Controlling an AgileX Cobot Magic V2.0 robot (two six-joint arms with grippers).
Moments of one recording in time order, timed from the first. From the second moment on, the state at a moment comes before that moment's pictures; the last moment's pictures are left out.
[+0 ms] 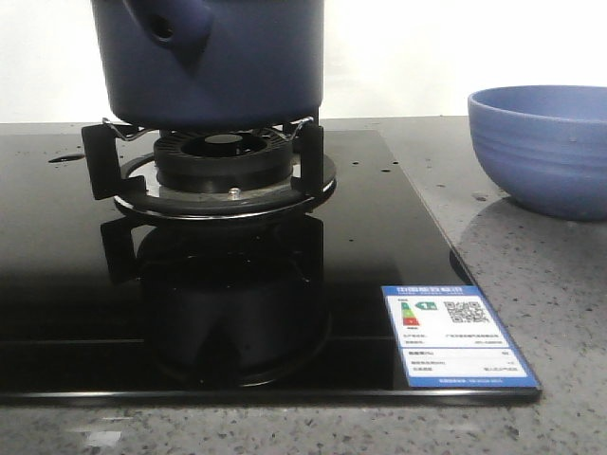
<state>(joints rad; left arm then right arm) -0.05 1.25 -1.32 -1.31 0.89 1.46 -0.09 1.03 -1.40 0.20 1.16 -0.12</state>
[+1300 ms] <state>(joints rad) -0.08 0.26 -0.40 -1.01 0.27 0.95 -0.09 0.35 -0.47 0.72 0.48 -0.66</state>
